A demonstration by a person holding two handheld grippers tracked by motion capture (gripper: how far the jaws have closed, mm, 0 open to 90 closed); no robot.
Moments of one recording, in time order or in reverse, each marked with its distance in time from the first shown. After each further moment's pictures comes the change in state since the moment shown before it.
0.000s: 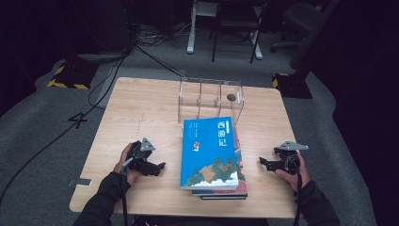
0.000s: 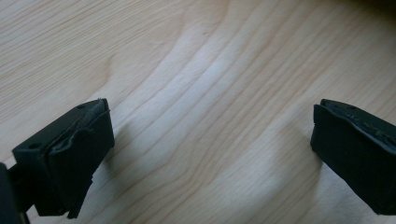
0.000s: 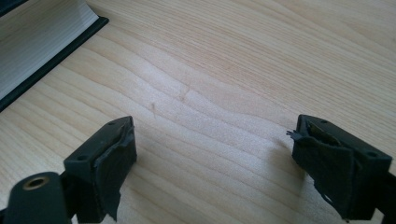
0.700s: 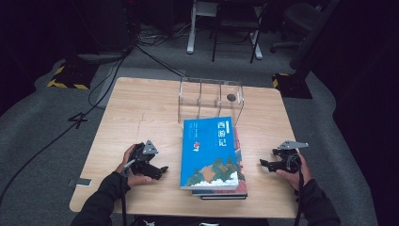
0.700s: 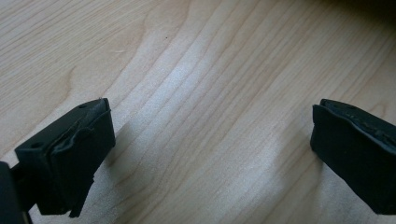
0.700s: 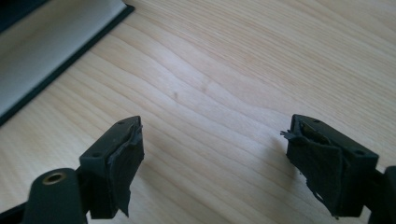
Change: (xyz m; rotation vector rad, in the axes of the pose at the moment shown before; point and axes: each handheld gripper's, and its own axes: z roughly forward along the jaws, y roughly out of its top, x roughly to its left) left arm -0.008 -0.001 -0.001 0.004 -0.057 0.063; right arm 0.001 0.009 -0.008 0.061 0.087 -0.036
